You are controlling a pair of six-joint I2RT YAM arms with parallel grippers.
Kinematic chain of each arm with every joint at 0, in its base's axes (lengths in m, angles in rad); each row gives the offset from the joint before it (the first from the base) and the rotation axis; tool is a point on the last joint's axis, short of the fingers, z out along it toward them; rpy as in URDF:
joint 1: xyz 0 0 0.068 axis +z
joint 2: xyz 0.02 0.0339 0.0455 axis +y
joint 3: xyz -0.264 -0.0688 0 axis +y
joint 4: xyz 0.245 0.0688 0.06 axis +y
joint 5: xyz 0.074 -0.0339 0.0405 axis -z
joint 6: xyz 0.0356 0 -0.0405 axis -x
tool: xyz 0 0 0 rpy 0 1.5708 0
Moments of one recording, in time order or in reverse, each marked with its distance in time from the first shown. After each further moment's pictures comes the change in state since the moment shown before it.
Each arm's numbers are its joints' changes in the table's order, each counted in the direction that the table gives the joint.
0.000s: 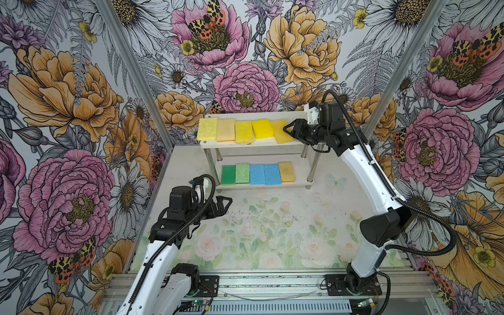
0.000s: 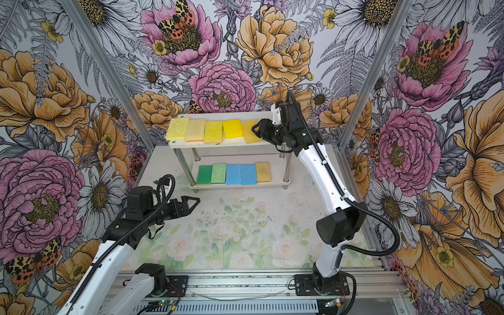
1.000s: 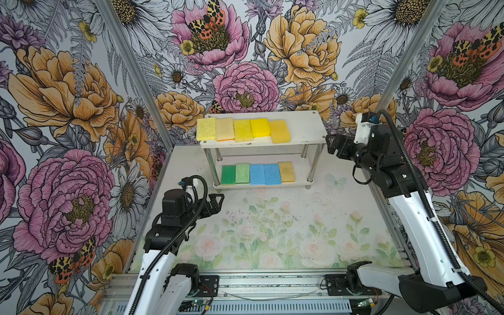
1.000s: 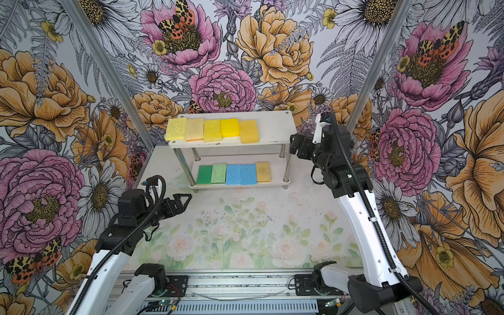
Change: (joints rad) left arm 0.058 -0.095 0.000 0.000 -0.179 0.059; right arm -0.153 -0.621 0.575 -0.100 0.401 0.338
